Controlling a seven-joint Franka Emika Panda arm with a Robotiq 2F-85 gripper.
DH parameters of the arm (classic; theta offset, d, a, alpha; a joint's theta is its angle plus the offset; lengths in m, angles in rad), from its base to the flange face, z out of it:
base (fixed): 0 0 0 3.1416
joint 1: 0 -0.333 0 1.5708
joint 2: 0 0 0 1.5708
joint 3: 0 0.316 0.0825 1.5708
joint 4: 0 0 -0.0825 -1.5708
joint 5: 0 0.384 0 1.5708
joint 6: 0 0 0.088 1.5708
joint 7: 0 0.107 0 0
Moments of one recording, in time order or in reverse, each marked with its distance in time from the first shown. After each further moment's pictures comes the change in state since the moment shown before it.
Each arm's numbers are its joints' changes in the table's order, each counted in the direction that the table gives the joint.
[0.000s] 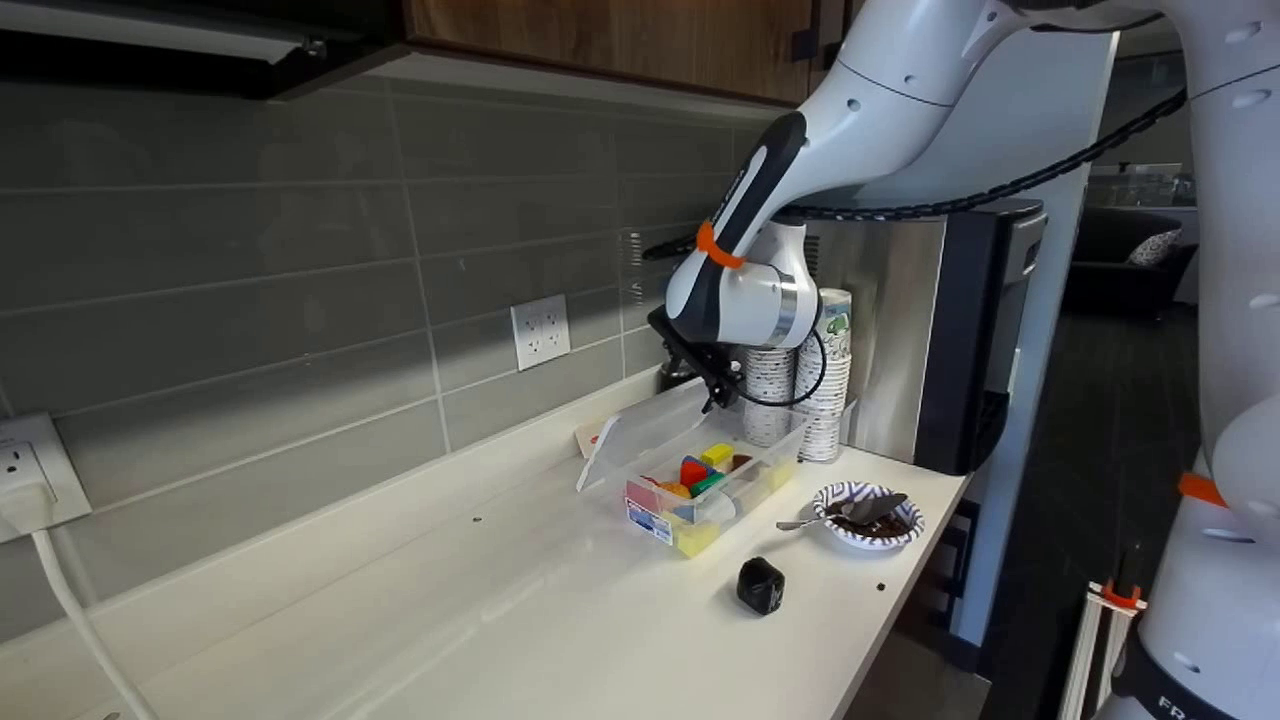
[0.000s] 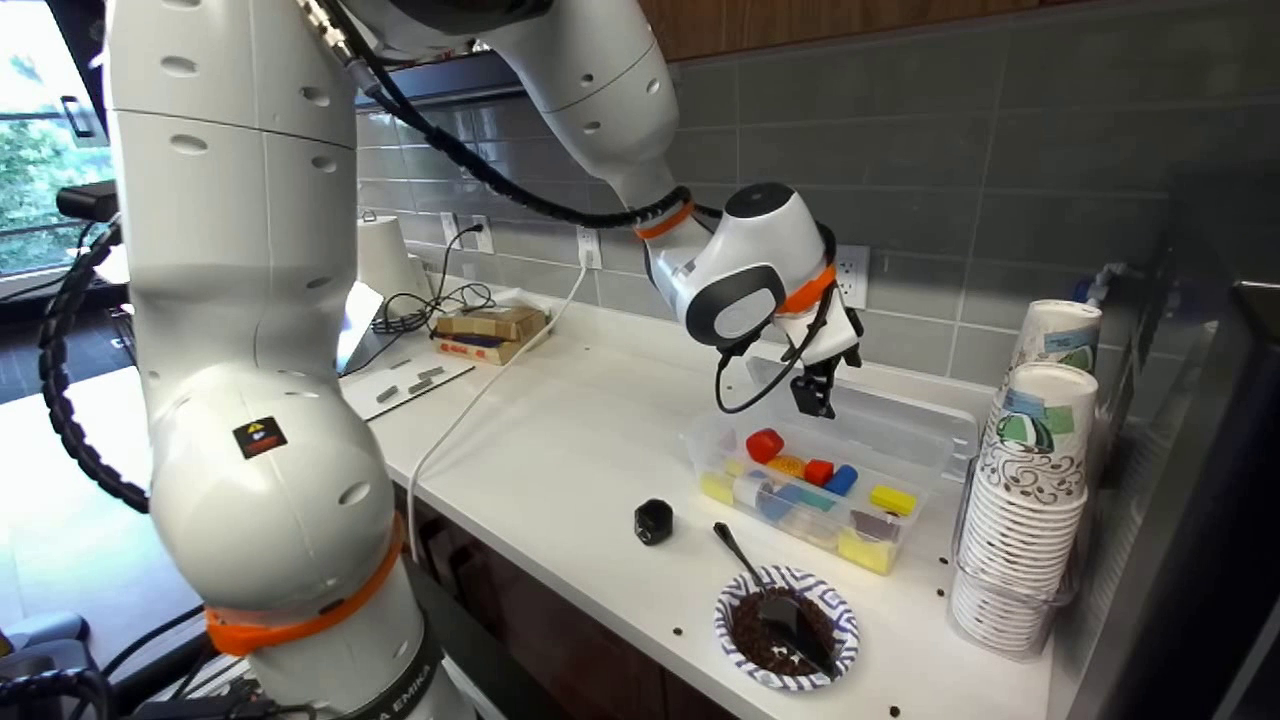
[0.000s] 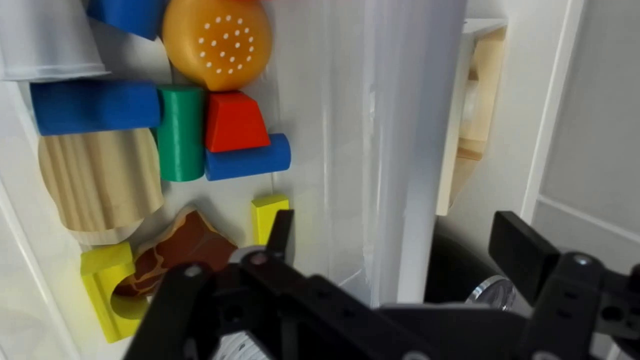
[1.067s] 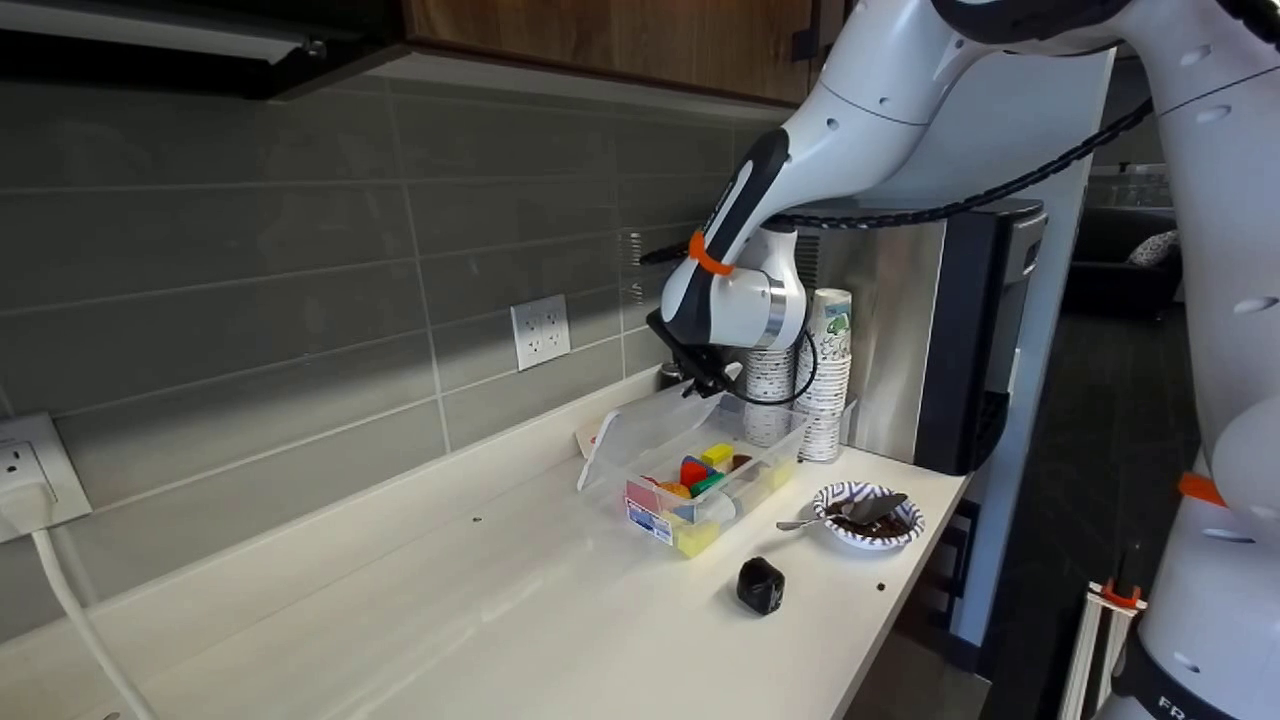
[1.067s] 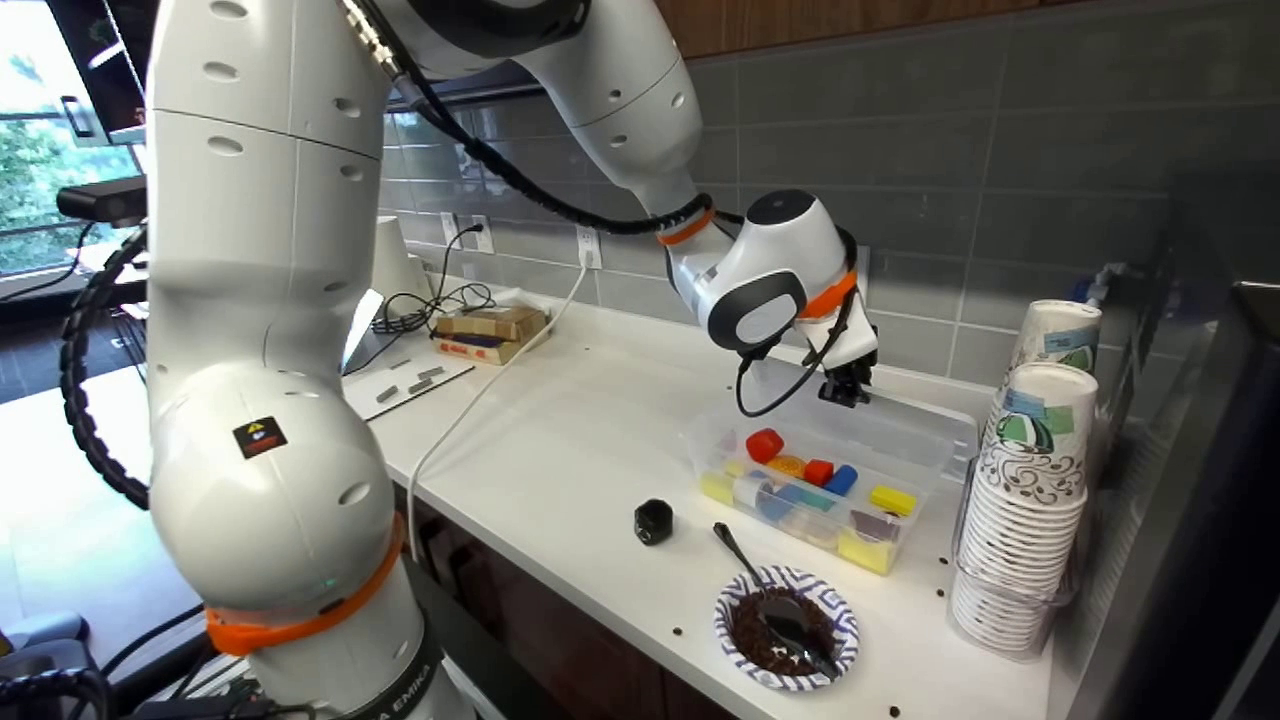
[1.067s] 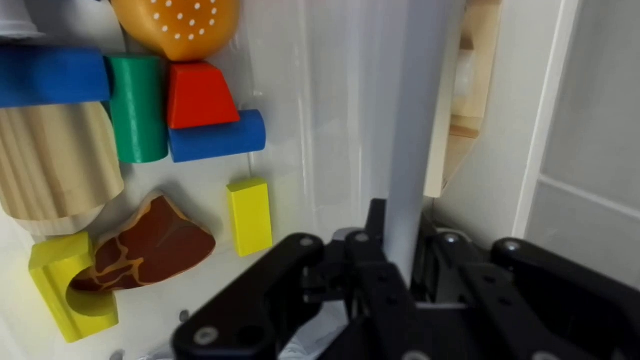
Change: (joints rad) arm 0.001 0.073 -0.025 0.081 0.004 0.000 0.000
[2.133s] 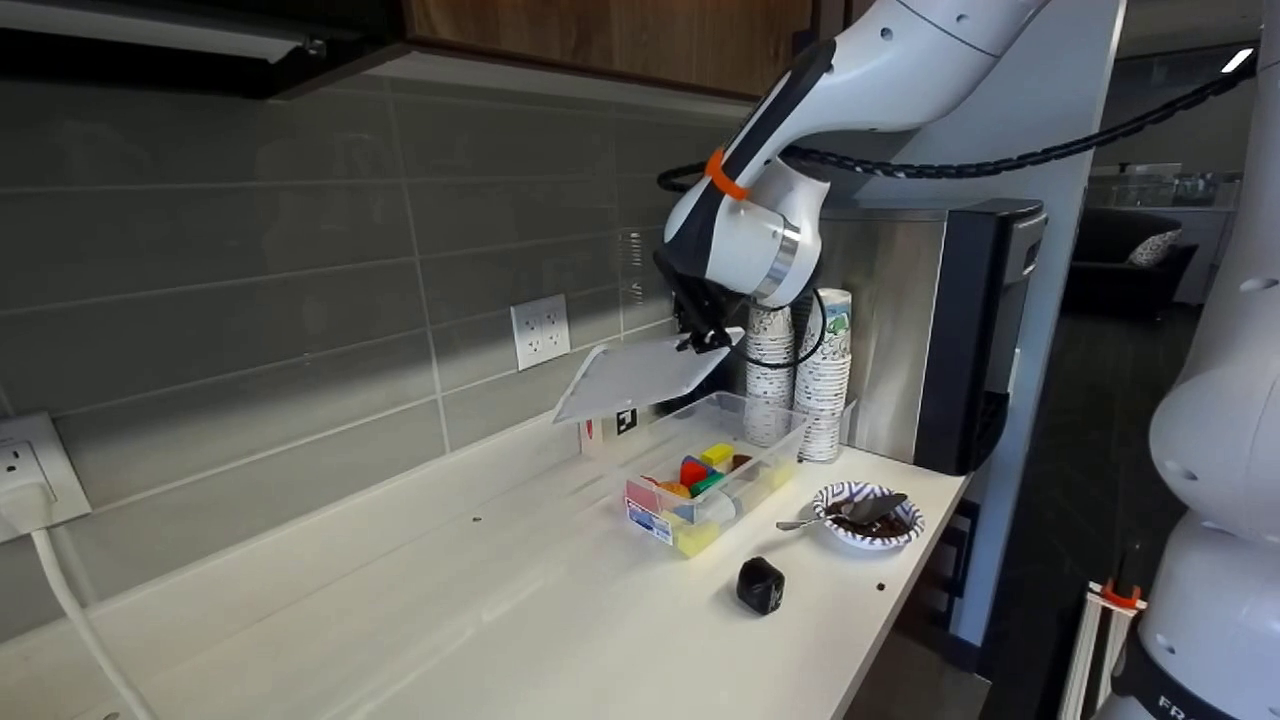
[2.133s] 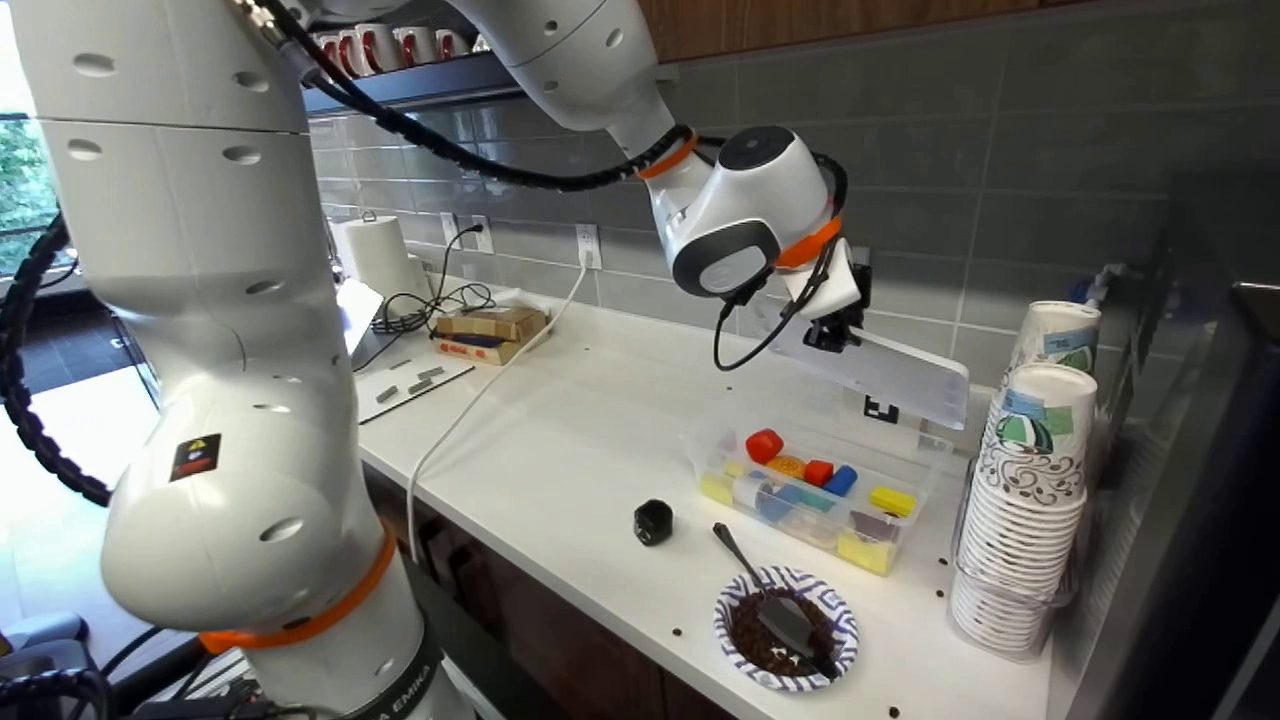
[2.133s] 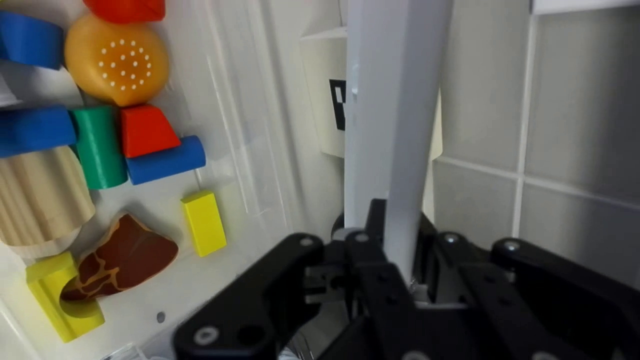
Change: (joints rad) arm 0.269 -0.207 0.317 -0.083 0.206 0.008 -0.090
